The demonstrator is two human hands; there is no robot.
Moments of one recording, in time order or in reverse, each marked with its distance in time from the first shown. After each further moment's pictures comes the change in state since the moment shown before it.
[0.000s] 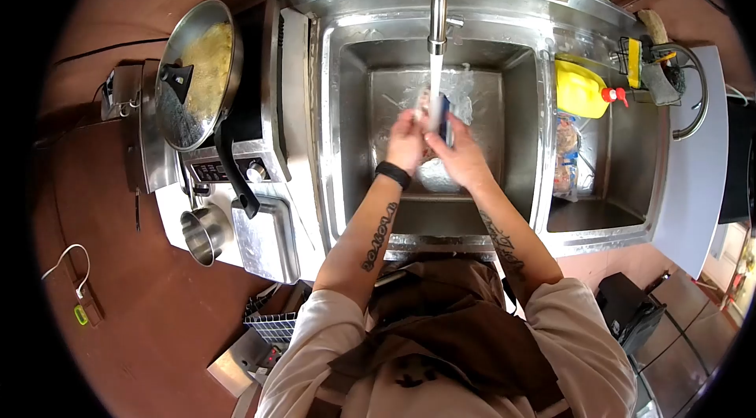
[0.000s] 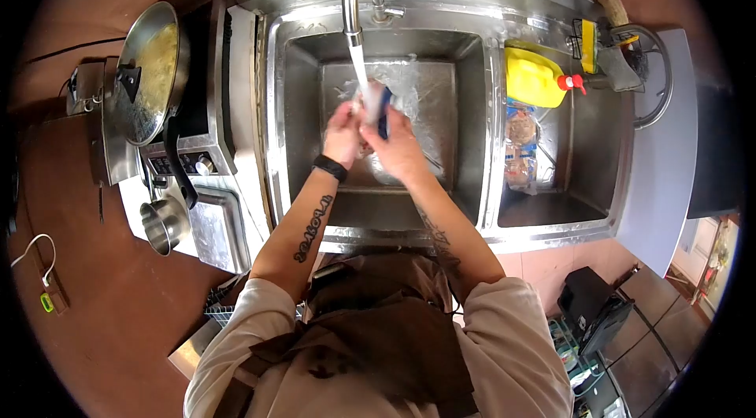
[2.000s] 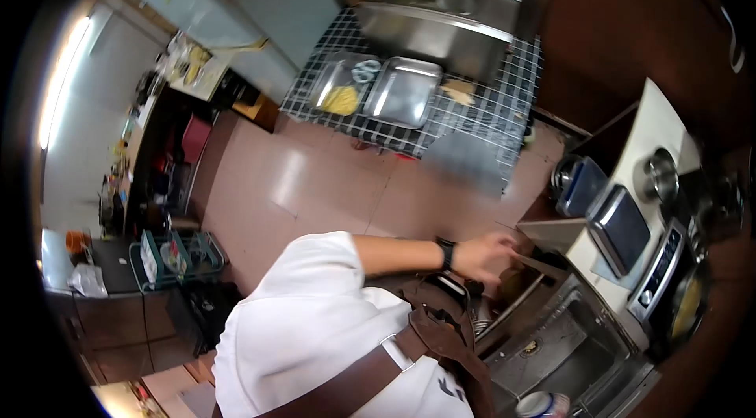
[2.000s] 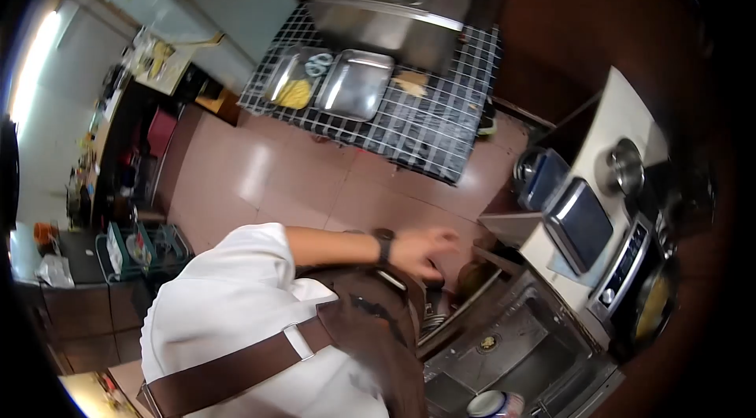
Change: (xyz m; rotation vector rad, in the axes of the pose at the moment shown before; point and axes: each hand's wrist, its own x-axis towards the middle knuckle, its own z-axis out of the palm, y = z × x) left_hand -0.584 -0.167 -0.075 0.467 1.099 0.366; right_hand -0.158 -0.008 -0.016 -0.098 -0.352 -0.331
